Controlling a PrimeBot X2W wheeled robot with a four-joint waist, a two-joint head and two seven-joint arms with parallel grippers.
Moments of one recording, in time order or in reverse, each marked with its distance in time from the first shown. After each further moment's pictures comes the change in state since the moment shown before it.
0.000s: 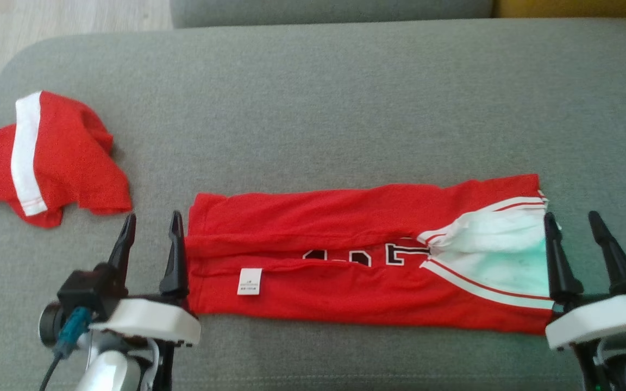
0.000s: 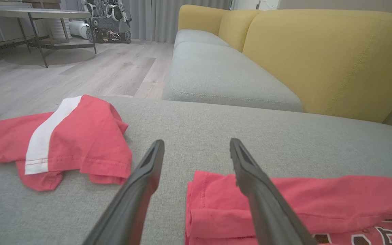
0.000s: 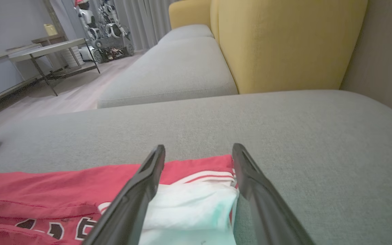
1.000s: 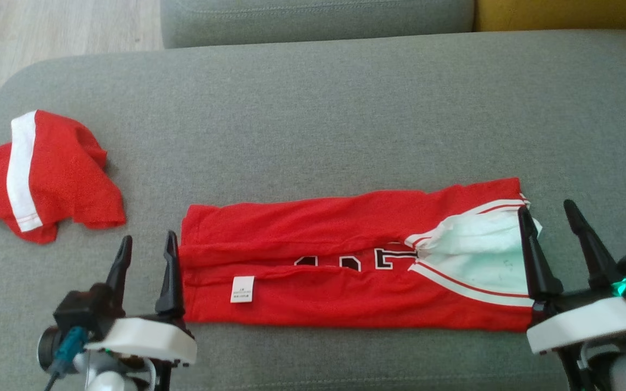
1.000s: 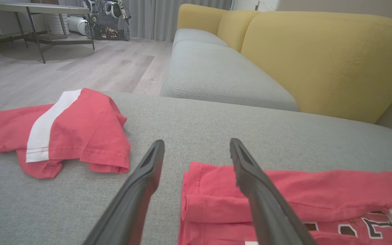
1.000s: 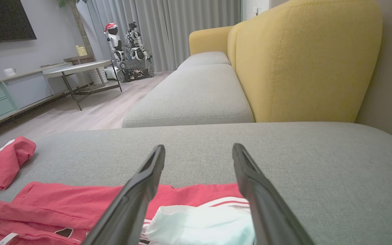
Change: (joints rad) left arm 0.044 -0.009 0.029 0.008 -0.017 -0.009 -0.009; right arm -0.003 -0.024 0.085 -0.077 0.007 0.000 -0.016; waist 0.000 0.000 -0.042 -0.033
